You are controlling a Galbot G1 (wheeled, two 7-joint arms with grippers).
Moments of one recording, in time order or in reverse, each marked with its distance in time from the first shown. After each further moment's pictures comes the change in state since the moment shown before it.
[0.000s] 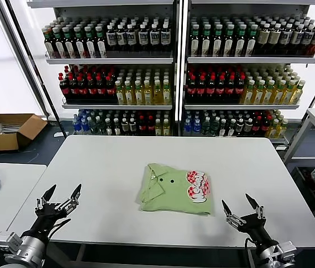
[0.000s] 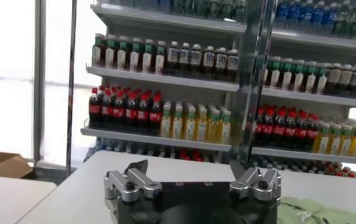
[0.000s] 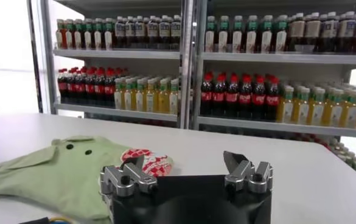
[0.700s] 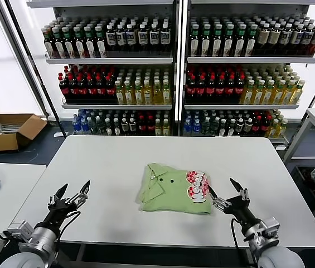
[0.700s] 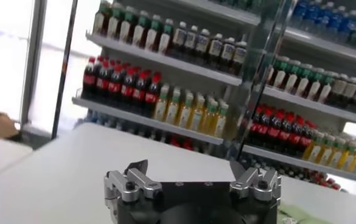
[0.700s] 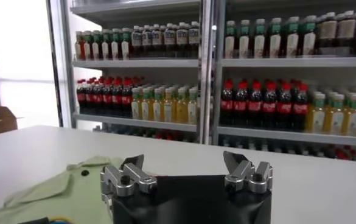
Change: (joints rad) left arm -0.069 0.047 0.095 0.052 -0.141 0.061 -0.122; right arm 0.171 -0.082 -0.132 -0.025 0.062 -0.090 0.060
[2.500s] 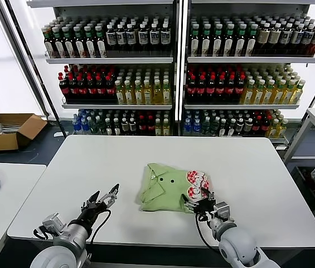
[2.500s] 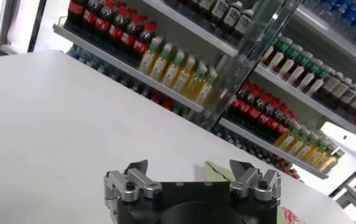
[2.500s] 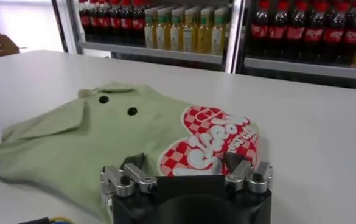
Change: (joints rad) left arm -0.063 -0.025 0.239 -0.042 -0.233 0.130 -0.315; right arm 0.328 -0.061 -0.423 -0.202 0.079 -0.257 0.275
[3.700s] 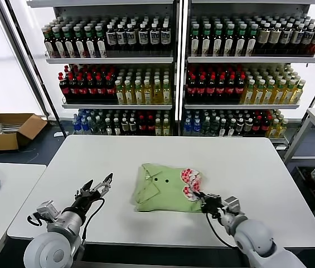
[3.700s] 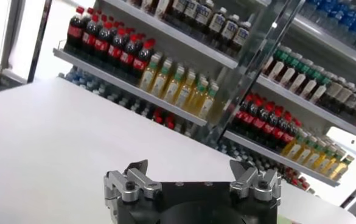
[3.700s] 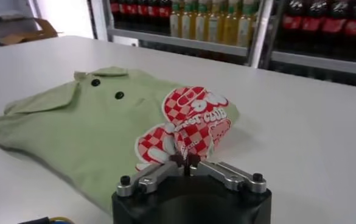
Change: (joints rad) left arm -0.097 0.048 -0.021 0.043 -0.009 0.015 -0.003; right arm 0.011 -0.157 0.045 -0.019 0.053 0.005 -0.185
